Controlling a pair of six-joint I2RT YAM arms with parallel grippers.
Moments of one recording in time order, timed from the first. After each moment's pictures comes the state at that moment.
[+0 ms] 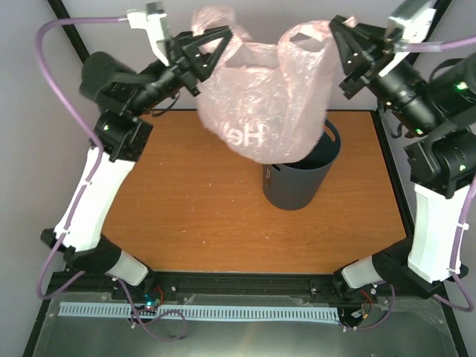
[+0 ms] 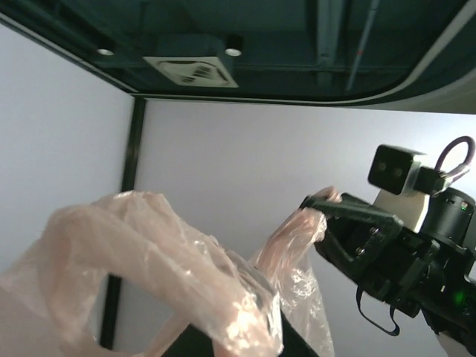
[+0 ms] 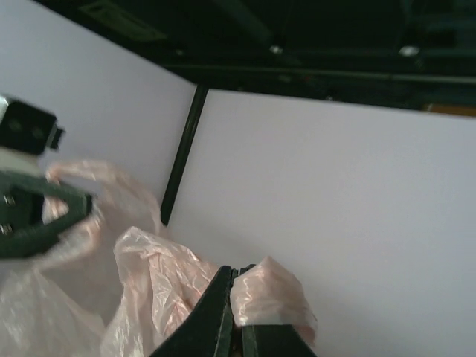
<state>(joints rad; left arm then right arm) -0.56 1.46 2.06 -0.02 0.57 -0.48 0.45 1.45 2.45 -0.63 -0.38 -0.18</state>
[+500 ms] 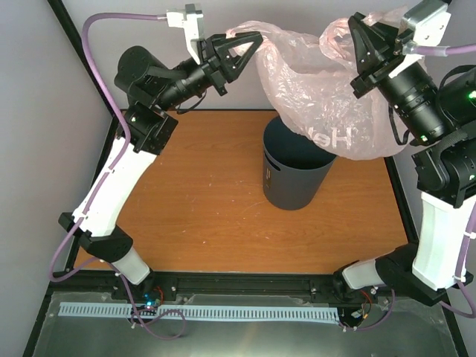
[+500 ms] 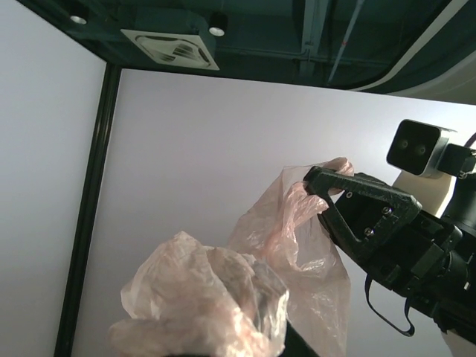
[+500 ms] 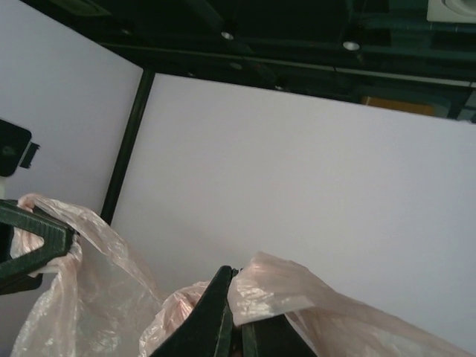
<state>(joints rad) -0.67 1.63 2.20 -0.01 0.58 -0.50 0.45 1.41 2.48 -0.65 -0.22 -0.24</state>
